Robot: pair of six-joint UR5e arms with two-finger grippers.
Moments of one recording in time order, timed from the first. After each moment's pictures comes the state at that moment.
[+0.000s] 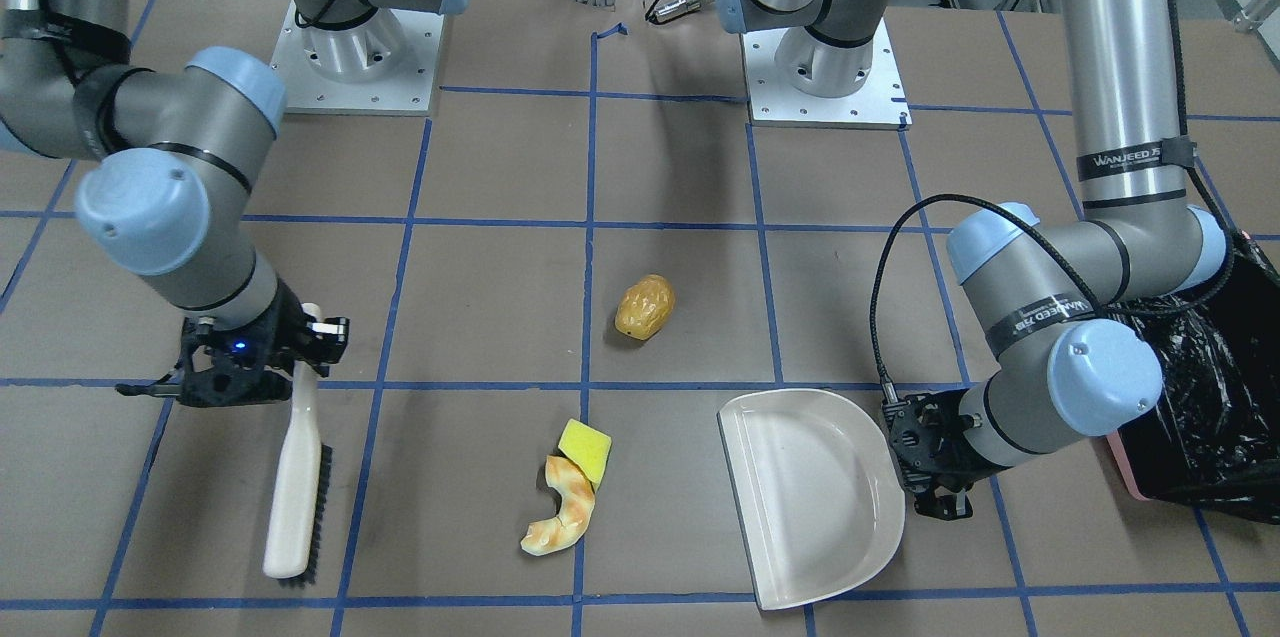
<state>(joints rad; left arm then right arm) -1.37 -2.14 -1.56 -1.04 1.47 1.64 1.52 -1.25 1.80 -2.10 -1.57 -0.11</state>
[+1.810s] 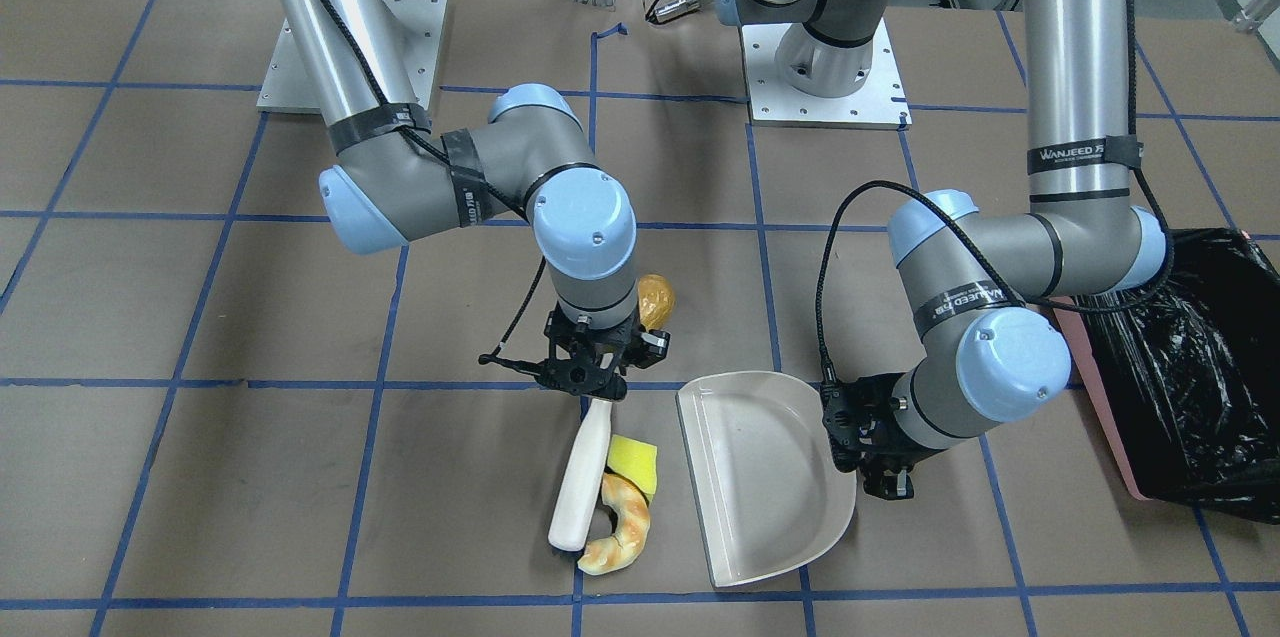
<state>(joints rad) -1.45 -2.13 -1.61 -1.03 1.53 1.61 1.99 -0.99 1.54 -2.15 -1.47 0.69</state>
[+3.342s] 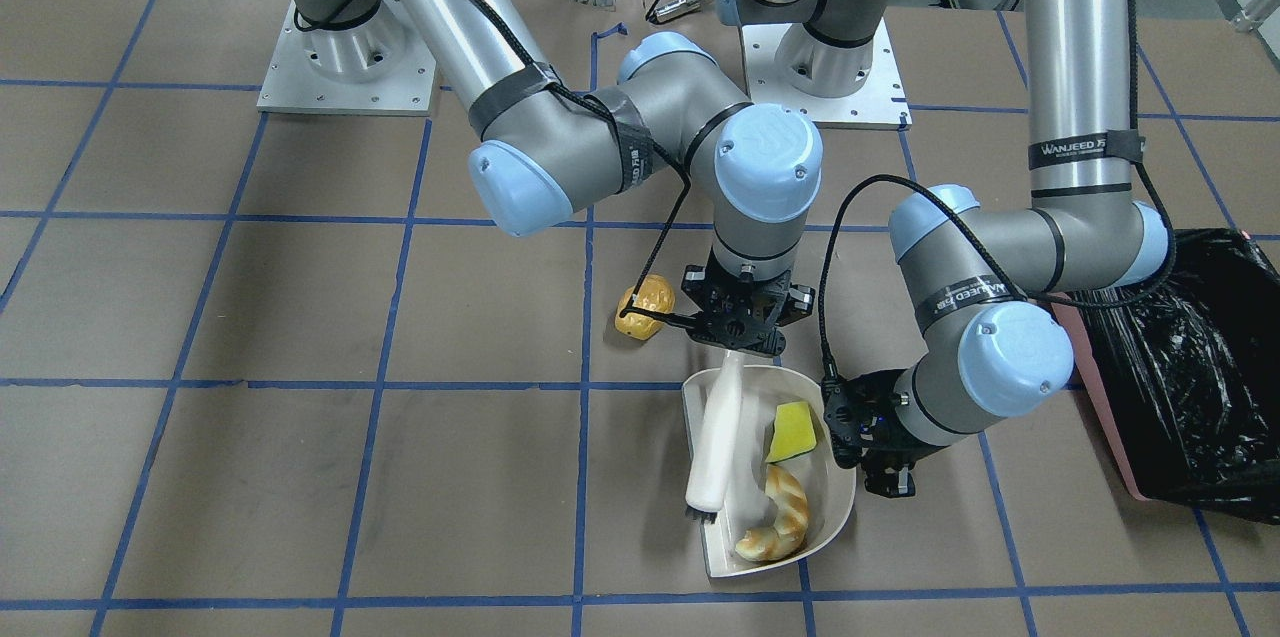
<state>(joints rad) -1.45 -2.12 -1.62 -1.03 1.53 1.62 2.14 -0.94 1.27 -1.90 -1.44 0.84</state>
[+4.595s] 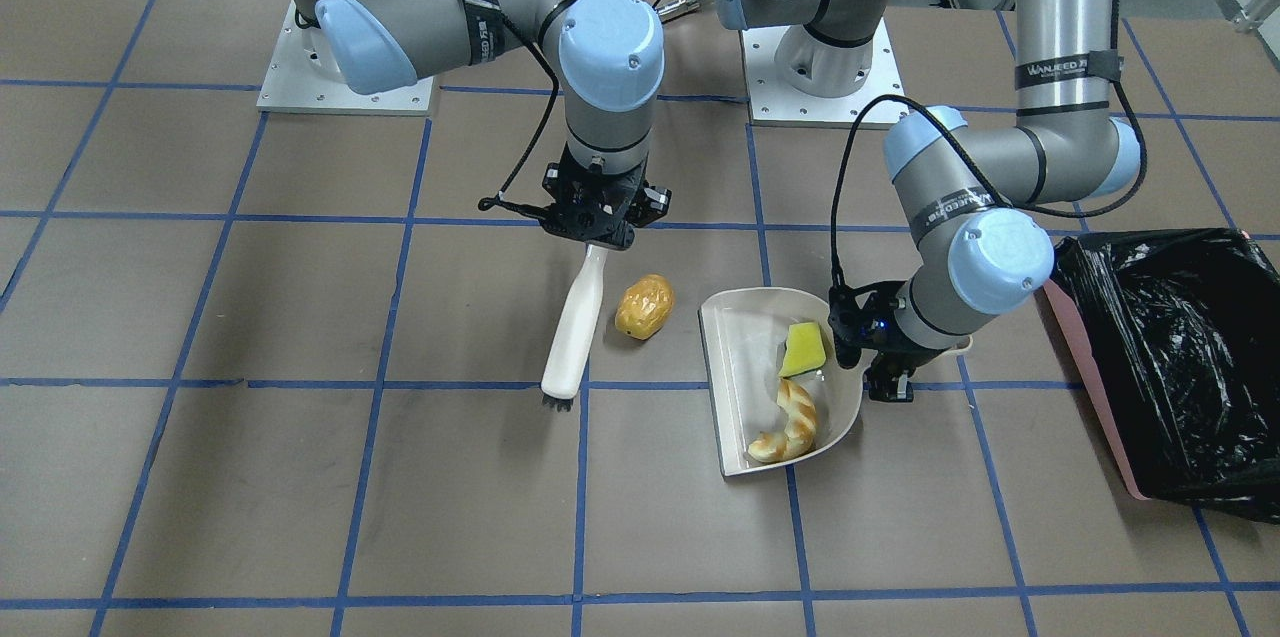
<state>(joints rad) -1.40 -1.87 -2.00 -0.95 1.59 1.73 2.09 -1.35 1.84 -1.91 -1.49 0.77</state>
